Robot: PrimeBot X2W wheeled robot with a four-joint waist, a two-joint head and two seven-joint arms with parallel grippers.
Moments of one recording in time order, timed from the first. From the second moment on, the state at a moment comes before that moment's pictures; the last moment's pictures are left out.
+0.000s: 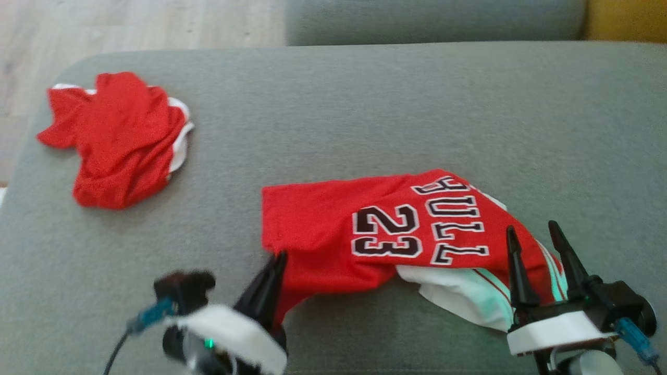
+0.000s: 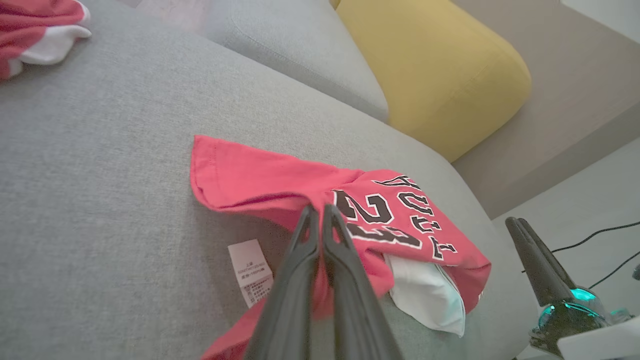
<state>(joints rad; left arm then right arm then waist) 0.11 0.12 -0.42 -0.12 -0.63 0.07 0.06 0.06 -0.04 0.02 0.16 0.08 0.13 -0.26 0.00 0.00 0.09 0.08</state>
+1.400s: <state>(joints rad) -0.14 0.12 -0.29 0.49 -0.56 0.15 -0.15 0.03 -0.04 0.03 0.16 0.09 0.13 -0.26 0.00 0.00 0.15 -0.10</state>
